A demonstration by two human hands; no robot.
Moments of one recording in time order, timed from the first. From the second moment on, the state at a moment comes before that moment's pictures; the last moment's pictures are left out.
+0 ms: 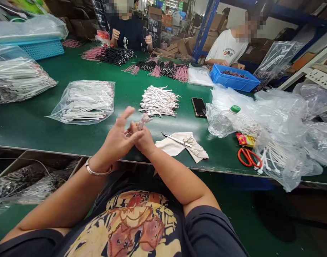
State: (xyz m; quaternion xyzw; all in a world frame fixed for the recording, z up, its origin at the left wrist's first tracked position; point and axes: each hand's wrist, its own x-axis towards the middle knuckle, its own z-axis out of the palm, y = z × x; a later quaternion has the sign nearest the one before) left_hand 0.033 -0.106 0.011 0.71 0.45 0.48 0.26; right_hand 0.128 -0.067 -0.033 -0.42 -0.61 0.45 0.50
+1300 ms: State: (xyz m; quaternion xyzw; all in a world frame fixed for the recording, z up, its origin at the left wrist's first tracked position) left_hand 0.026 -0.108 -0.011 0.18 0.38 0.67 0.61; right_hand 0.097 -0.103 -0.024 -0.37 -0.54 0.51 0.55
